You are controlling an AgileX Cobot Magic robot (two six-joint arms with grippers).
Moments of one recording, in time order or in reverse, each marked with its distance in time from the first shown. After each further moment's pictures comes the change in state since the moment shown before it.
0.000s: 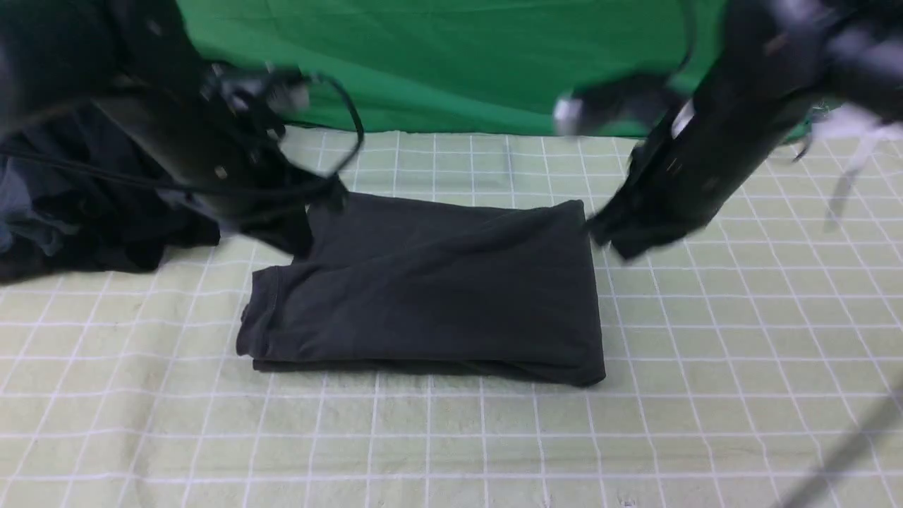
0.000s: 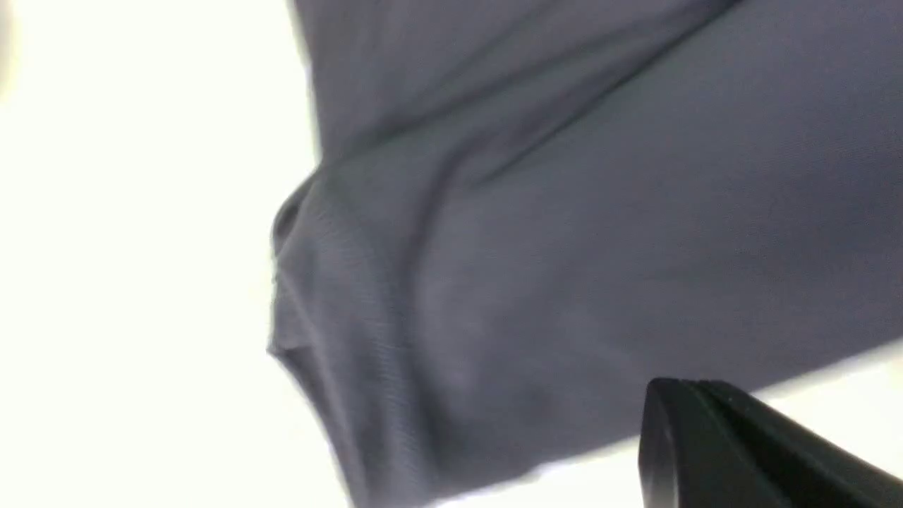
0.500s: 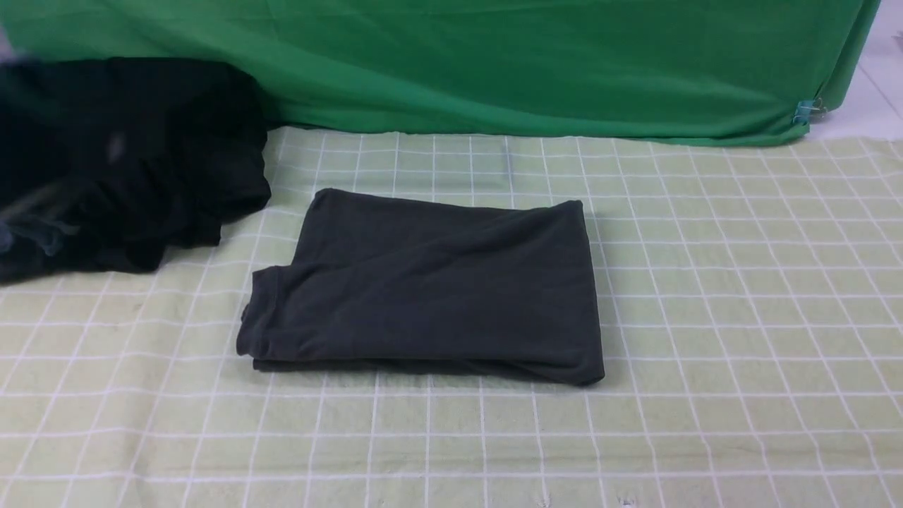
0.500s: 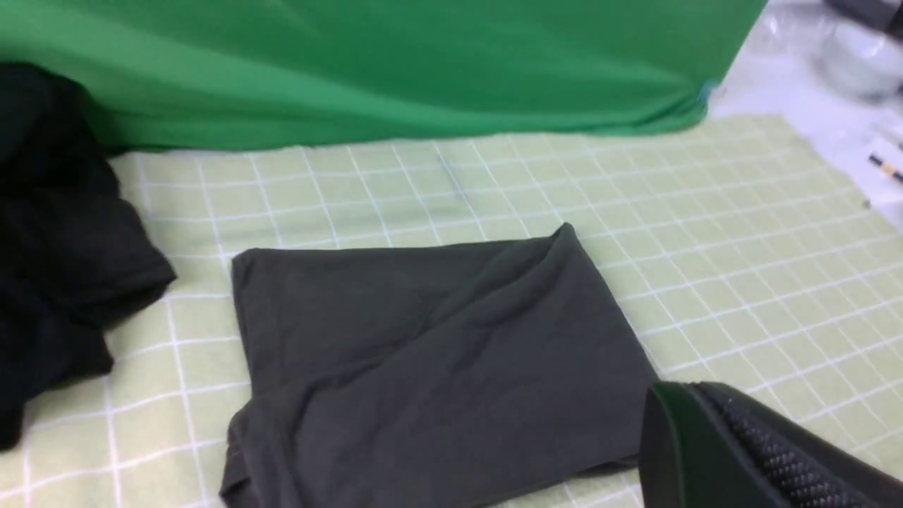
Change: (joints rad) right arm 0.000 -1.082 0.702 -0.178 -0.849 0.007; left arm 0.000 -0.870 0.480 -0.113 -0.323 0.043
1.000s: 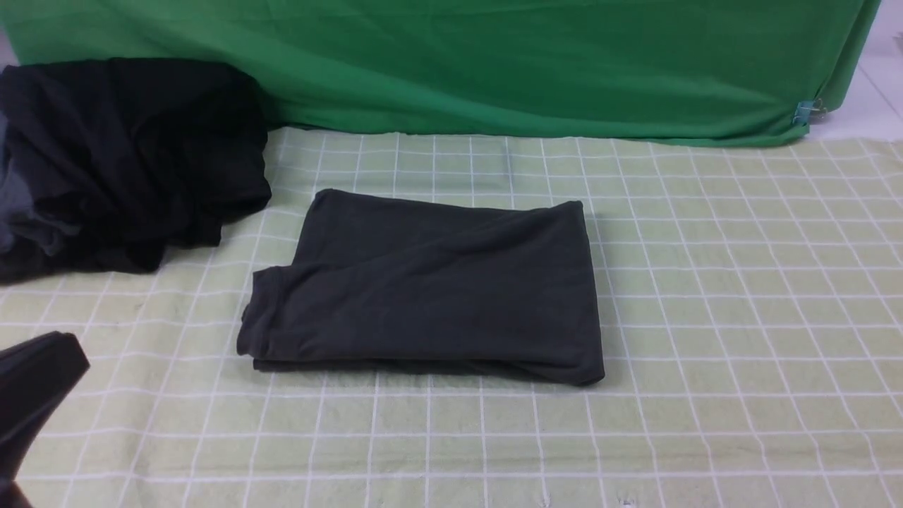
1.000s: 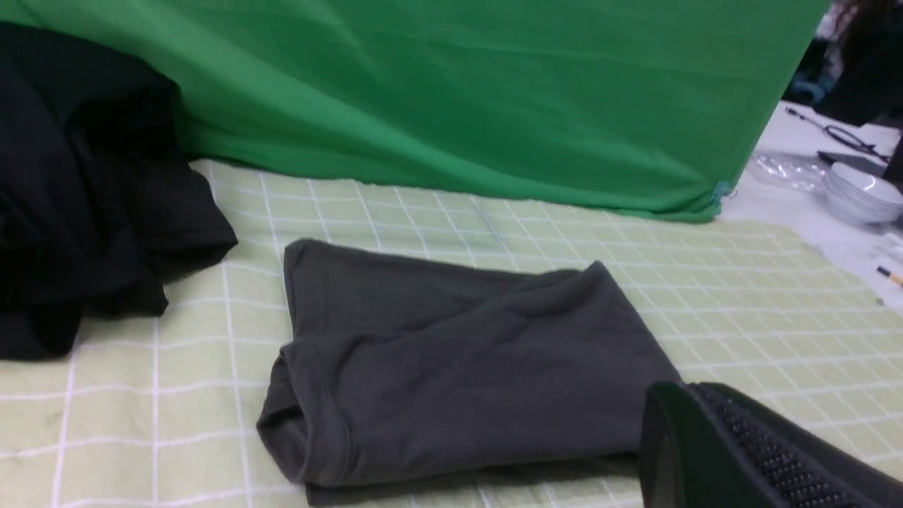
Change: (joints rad) right arm 0.000 -0.488 0.387 -0.010 -0.393 0.075; left arm 0.000 -0.522 0.549 -0.035 -0.284 -0.029
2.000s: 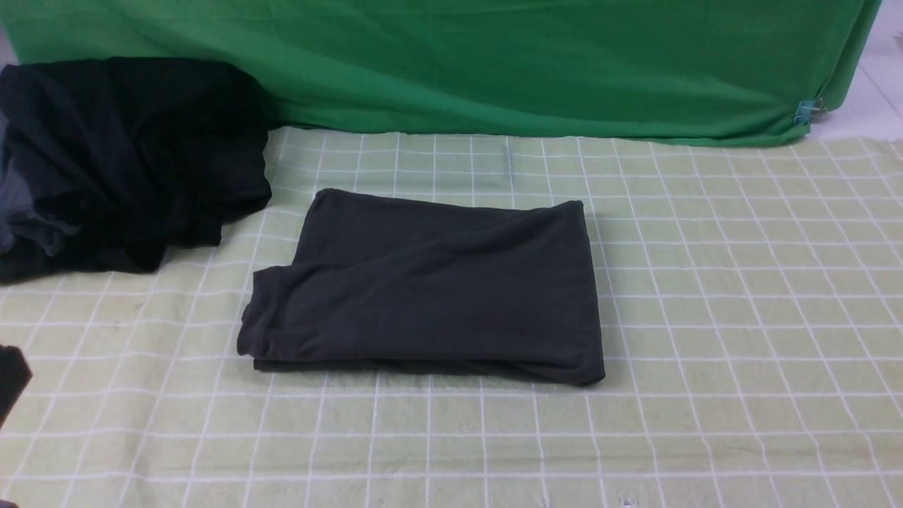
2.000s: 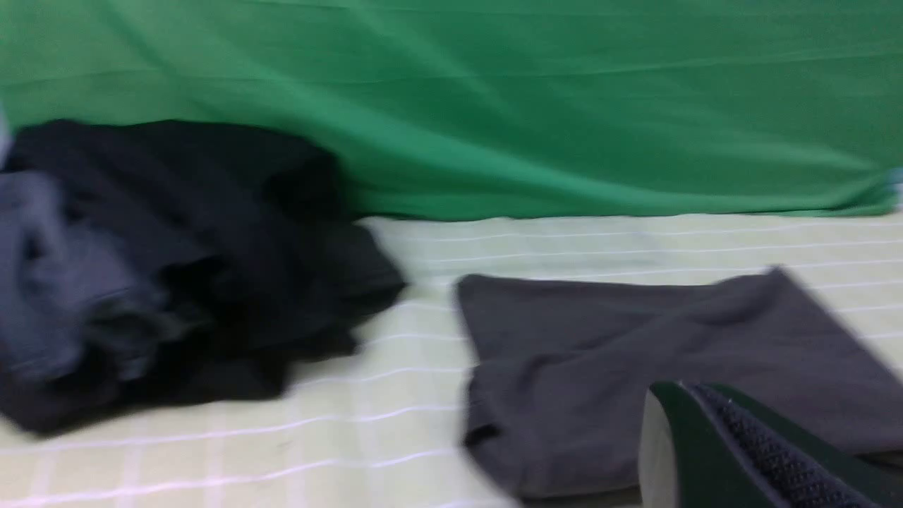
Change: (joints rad) right arm 0.000 -0.002 0.000 0.000 0.002 0.001; left arm 0.104 -0.118 0.130 0.244 -0.069 -0.004
